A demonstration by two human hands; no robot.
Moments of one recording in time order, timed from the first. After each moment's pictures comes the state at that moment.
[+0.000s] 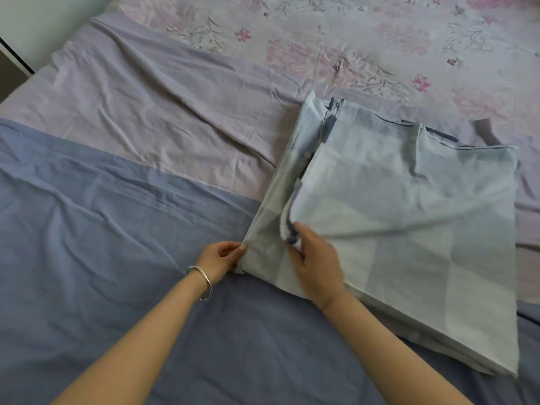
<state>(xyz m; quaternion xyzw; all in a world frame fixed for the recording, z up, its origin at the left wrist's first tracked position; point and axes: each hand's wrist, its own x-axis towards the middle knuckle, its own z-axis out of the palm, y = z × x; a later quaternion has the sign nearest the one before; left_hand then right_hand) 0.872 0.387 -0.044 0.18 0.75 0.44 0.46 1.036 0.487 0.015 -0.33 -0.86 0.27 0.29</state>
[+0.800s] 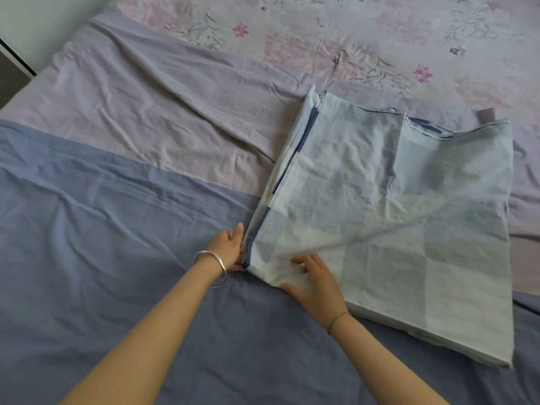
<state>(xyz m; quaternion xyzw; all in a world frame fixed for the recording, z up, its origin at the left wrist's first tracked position) 0.878 0.410 -0.024 0.15 0.84 0.30 0.42 1.084 0.468 -0.052 -0.39 -0.82 0.41 0.09</state>
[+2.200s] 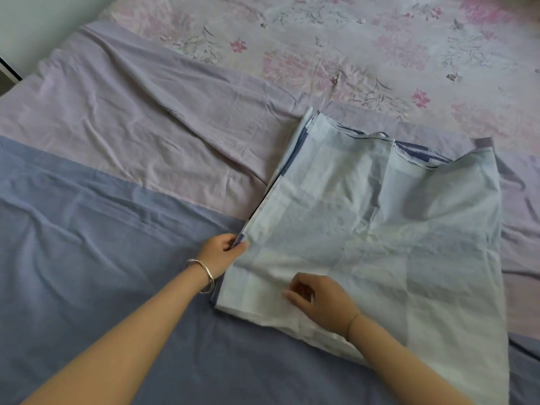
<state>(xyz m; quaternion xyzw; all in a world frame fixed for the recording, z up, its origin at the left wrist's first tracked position) 0.848 0.445 -0.045 0.28 0.79 0.37 0.40 1.071 0.533 -0.030 -0.29 -0.88 0.37 -0.05</state>
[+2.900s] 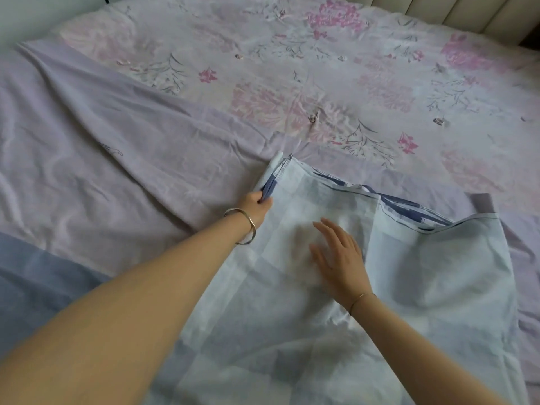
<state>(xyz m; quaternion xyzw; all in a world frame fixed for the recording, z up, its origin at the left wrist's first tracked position) 0.820 0.715 -0.040 0.31 0.77 0.43 0.36 1.026 0.749 -0.058 -0.39 -0.88 0.24 0.14</state>
